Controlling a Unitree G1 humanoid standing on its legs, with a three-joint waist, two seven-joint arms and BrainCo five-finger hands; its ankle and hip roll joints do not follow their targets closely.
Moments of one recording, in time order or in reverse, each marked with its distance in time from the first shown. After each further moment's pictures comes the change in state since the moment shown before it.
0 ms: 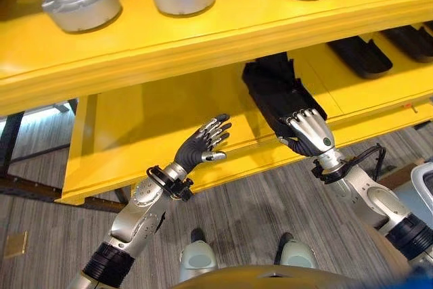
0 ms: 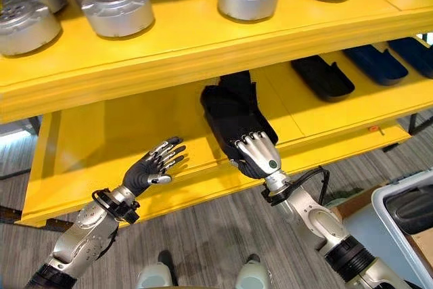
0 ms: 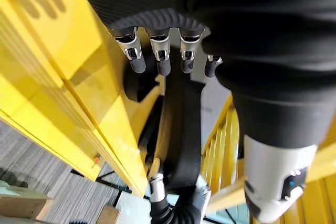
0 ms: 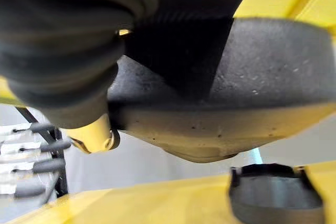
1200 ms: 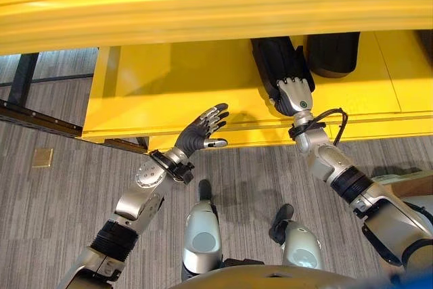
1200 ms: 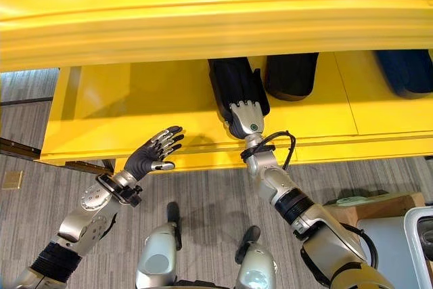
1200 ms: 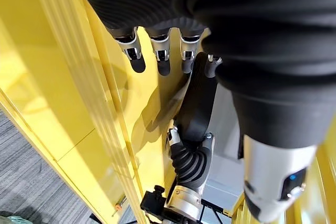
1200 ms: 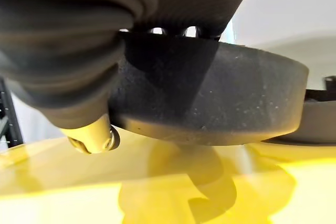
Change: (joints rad) left arm -0.160 0.001 0.001 0.127 0.076 -0.017 0.003; right arm -0.394 0.238 0.111 0.457 0.039 0.377 -0.023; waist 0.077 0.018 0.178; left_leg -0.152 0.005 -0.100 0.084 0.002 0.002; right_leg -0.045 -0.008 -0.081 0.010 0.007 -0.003
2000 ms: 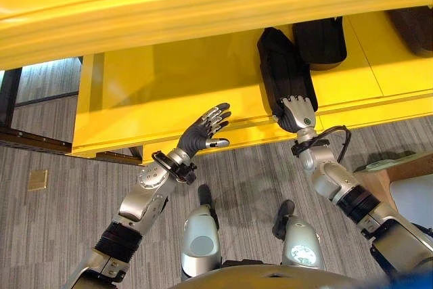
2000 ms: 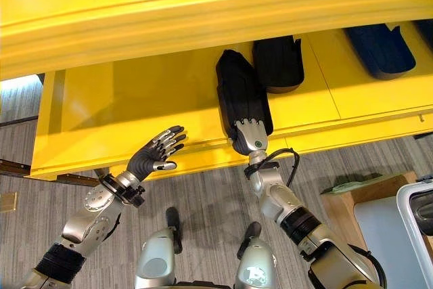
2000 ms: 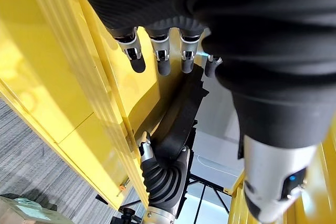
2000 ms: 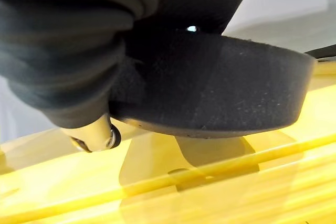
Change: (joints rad) left arm 0.010 -0.034 0.005 0.000 0.000 0.000 -0.002; right arm 0.136 -0.023 -0.015 -0.100 0.026 -0.022 0.035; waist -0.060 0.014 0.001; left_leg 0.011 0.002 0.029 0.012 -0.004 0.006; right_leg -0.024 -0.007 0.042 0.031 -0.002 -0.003
